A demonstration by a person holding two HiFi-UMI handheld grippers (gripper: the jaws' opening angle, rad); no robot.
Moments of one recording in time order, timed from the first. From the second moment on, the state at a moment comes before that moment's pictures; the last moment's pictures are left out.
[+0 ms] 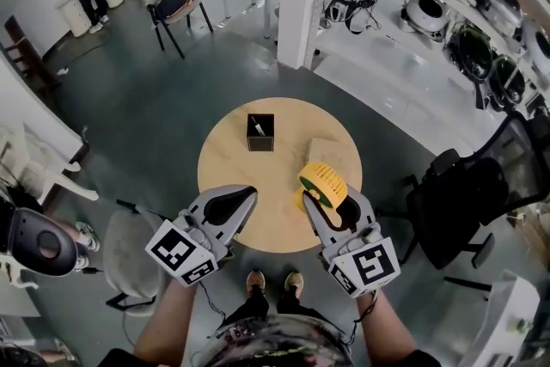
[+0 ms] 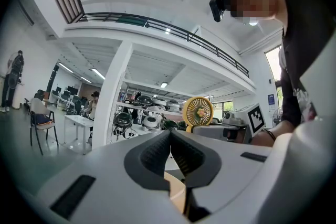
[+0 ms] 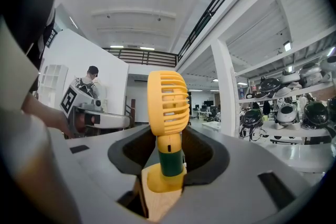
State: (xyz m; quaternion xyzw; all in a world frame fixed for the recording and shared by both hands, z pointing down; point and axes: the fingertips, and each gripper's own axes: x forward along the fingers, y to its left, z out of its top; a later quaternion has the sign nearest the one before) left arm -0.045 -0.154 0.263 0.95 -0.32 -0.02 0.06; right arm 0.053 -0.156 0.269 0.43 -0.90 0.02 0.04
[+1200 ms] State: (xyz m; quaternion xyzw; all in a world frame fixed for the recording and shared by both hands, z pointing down) left arm -0.042 -0.152 0.282 0.95 -0.31 -0.03 0.06; right arm 0.051 -0.160 0.296 0.42 -0.90 0.04 0.04
